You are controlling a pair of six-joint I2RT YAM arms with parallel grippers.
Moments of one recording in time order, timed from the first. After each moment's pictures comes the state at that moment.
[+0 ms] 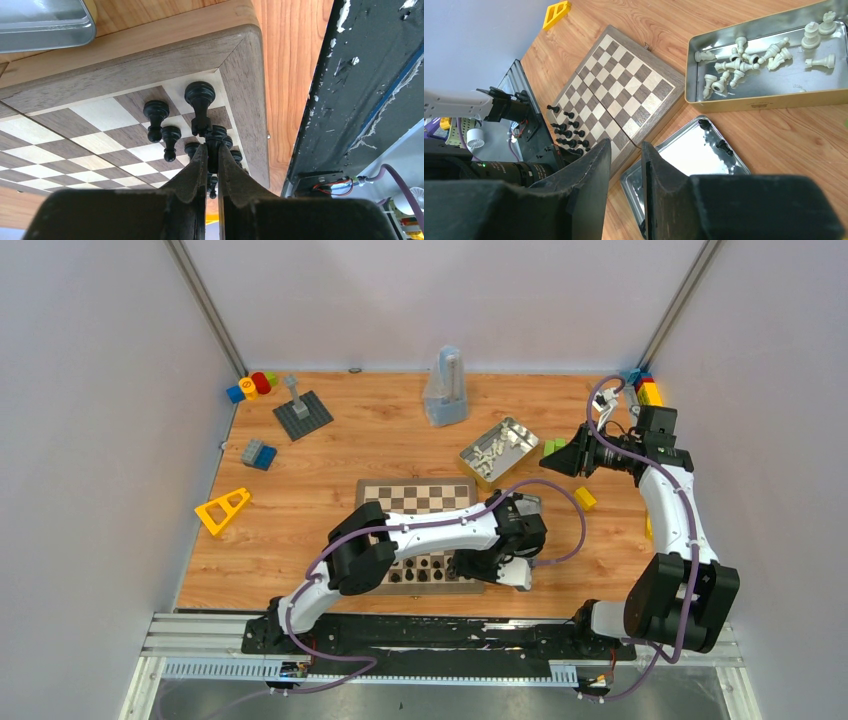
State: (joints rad) left arm -1.28 2.23 1.91 -1.39 0.01 0.52; right arm -0.23 1.33 1.09 -0.61 -1.18 -0.21
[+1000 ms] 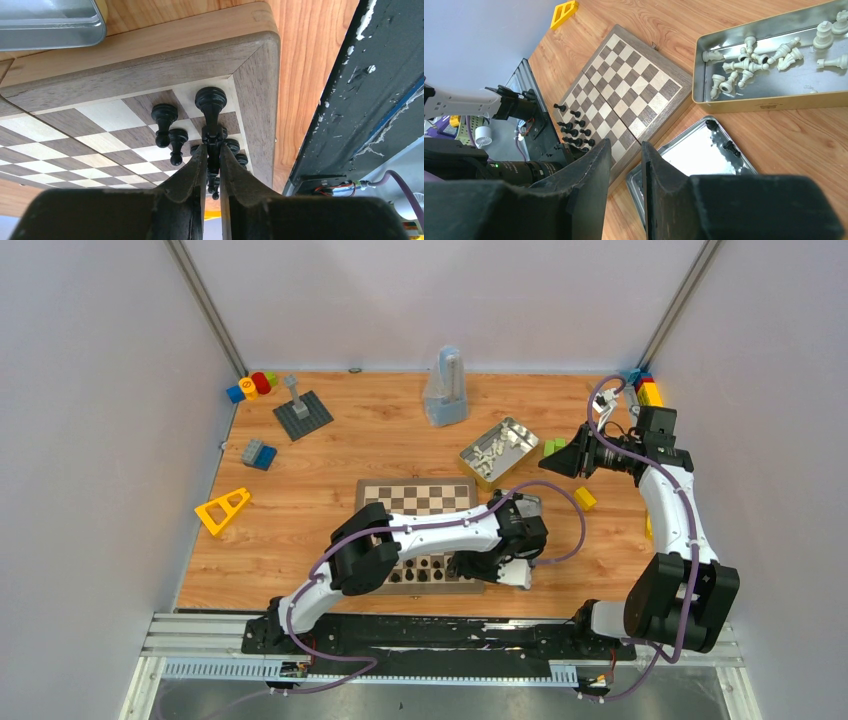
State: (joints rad) left arm -1.28 2.24 1.91 -1.38 -0.03 0.49; right arm -0.23 1.33 1.09 -0.62 -1.21 -0.22
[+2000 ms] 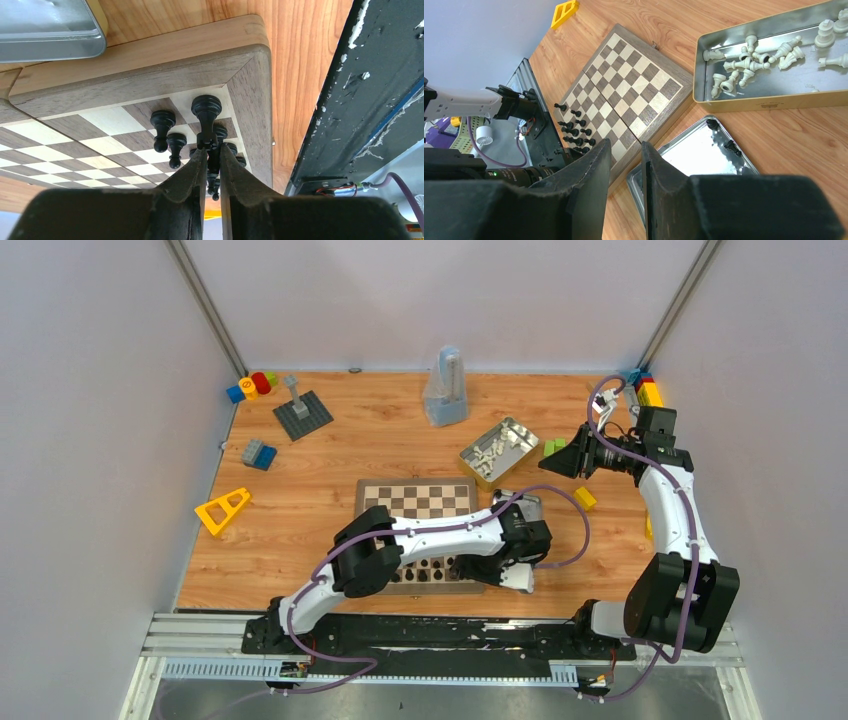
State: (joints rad) left arm -1.30 2.26 1.94 -1.39 -0.05 0.48; right arm -0.23 1.33 1.09 -0.63 -1.21 -0.22
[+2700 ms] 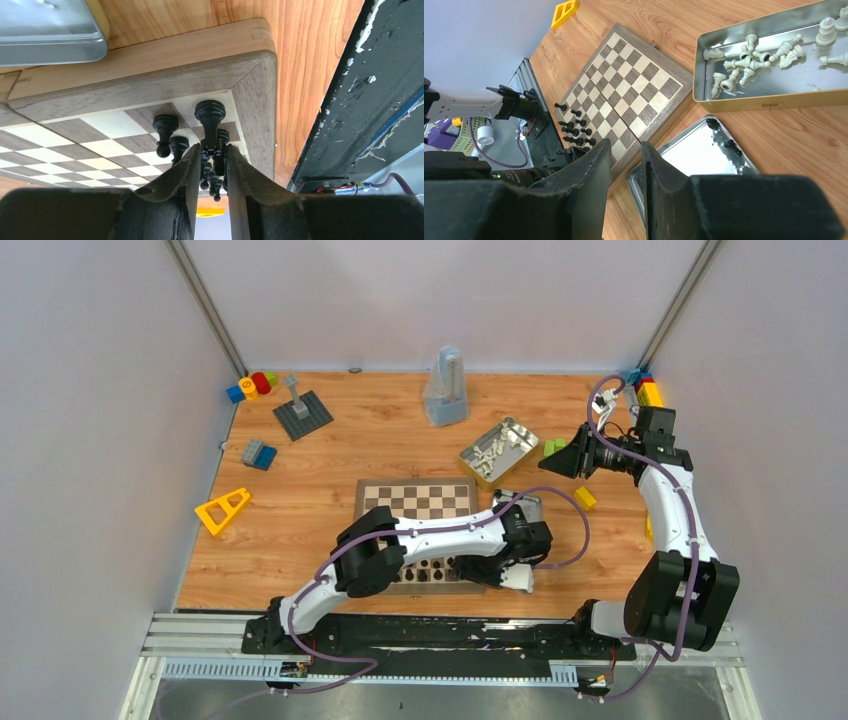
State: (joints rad) left arm -1.30 2.28 1.94 -1.40 -0.06 0.48; right arm -0.23 1.34 1.09 -0.63 -1.21 -0.22
